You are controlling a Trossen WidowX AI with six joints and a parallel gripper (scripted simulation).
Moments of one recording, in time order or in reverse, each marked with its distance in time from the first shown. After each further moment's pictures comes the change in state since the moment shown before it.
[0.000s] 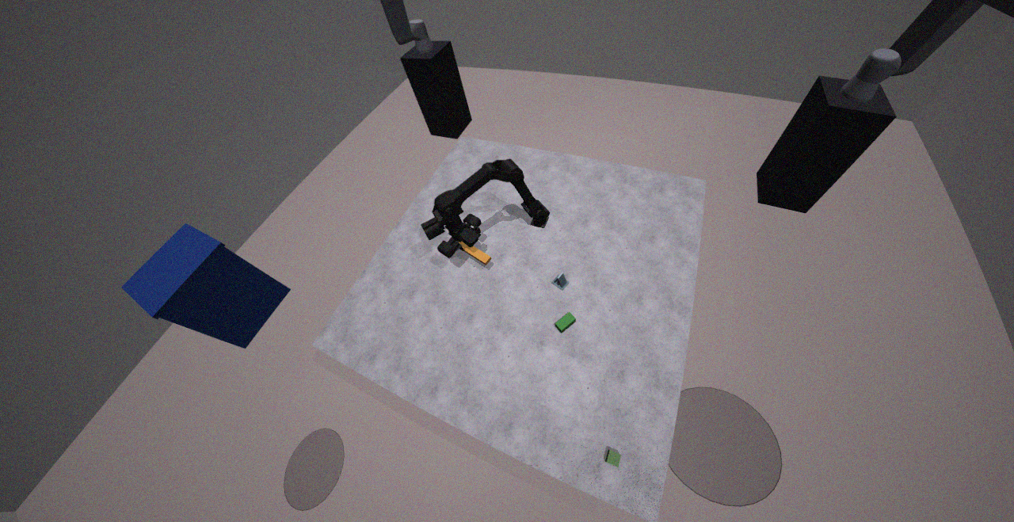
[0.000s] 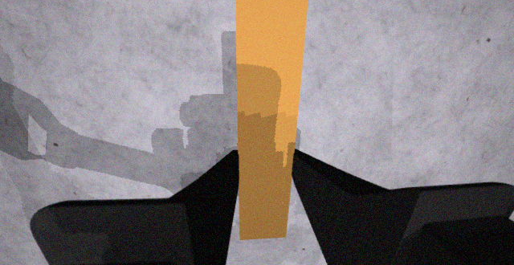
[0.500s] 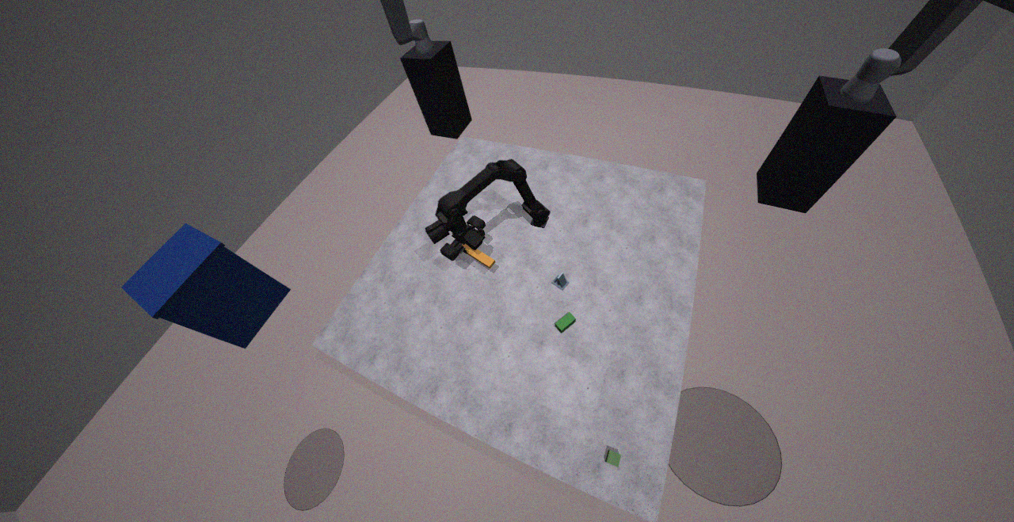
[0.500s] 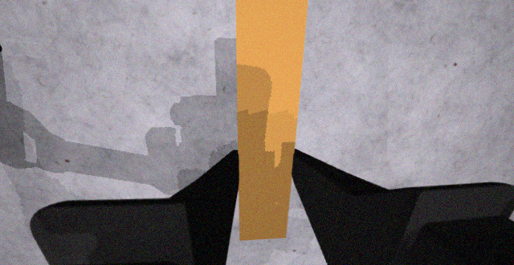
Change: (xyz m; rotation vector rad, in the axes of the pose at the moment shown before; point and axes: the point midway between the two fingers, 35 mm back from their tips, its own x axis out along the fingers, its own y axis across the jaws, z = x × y) arm -0.016 -0.007 0.031 0.004 0.000 -0.014
